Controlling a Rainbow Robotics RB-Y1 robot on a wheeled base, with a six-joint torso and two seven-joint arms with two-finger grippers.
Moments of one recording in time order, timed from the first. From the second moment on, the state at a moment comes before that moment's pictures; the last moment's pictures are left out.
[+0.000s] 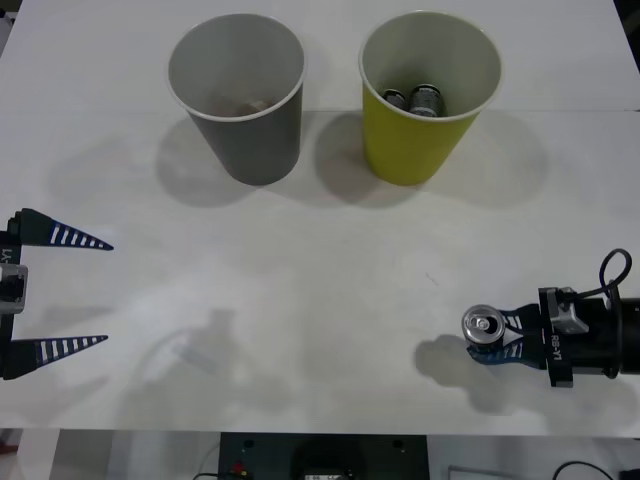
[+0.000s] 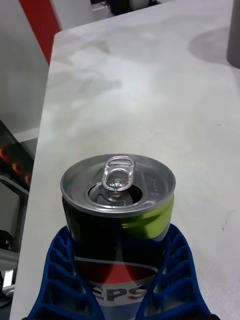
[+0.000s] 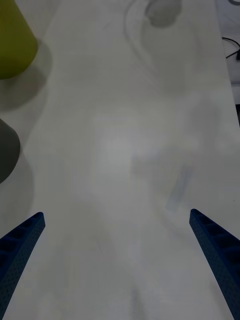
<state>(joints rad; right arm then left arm) -0.03 -0.87 0.16 -1.48 1.12 -1.22 0.21 0.26 1.13 0.26 -2.01 -1.31 -1.13 -0.09</state>
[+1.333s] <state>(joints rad) -0.14 -1.09 -0.09 -2.08 1.70 -1.21 -1.36 0.26 1.13 0.26 -2.01 -1.31 -1.13 -0.09</state>
